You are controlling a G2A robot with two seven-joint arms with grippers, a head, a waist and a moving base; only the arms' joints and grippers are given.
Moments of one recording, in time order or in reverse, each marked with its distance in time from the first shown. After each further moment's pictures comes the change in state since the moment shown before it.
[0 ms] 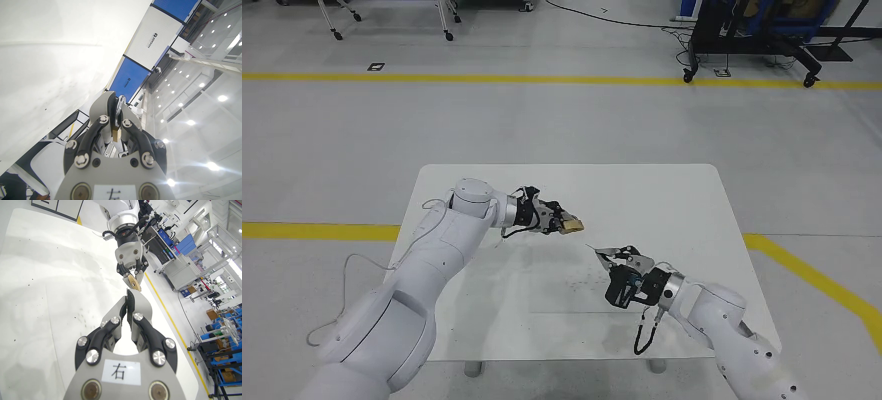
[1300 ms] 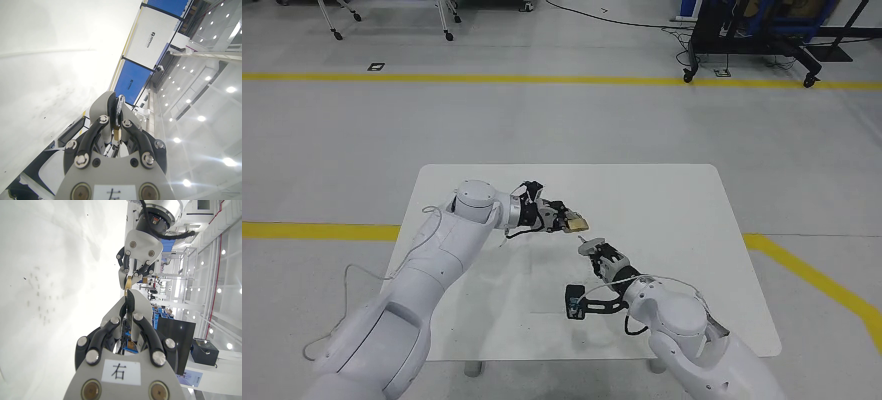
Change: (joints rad) left arm 0.071 0.036 -0.070 -0.170 0.091 -0.033 0.070; right arm 0.090 -0.024 -0.256 -0.152 -0.714 0.051 0.385
